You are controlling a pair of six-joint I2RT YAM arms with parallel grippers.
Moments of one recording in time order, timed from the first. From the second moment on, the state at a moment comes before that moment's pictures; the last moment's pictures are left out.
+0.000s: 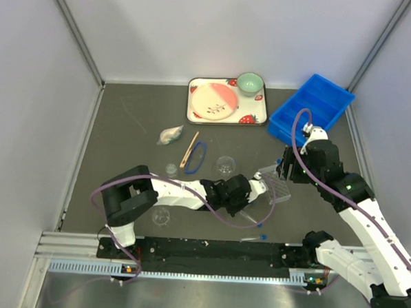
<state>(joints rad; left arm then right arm) -1.17 1.80 0.98 -0.01 -0.02 -0.05 0.46 0.82 0.94 -0.81 0.13 0.39</state>
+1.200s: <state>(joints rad) -0.96 0.93 0.85 -0.19 0.52 -0.31 0.65 0.94 1.03 -0.53 -0.61 0.45</state>
